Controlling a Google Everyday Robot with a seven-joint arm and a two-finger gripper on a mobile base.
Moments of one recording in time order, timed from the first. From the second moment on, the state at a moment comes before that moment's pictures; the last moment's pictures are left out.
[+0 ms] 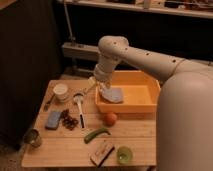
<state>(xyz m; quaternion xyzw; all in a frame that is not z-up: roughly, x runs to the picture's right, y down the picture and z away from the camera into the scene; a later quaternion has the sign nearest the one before) -0.043 -0.003 0.747 -0.40 0.05 0.50 0.77</state>
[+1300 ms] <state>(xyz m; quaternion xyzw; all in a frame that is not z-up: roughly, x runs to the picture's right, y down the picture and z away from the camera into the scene) -0.214 0.012 0.742 -0.40 0.05 0.48 0.78</state>
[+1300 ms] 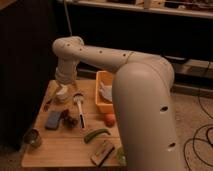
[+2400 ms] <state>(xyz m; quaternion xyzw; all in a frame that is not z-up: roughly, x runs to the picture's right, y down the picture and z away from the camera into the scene) -0.227 0.033 0.740 -0.39 0.03 0.45 0.80</state>
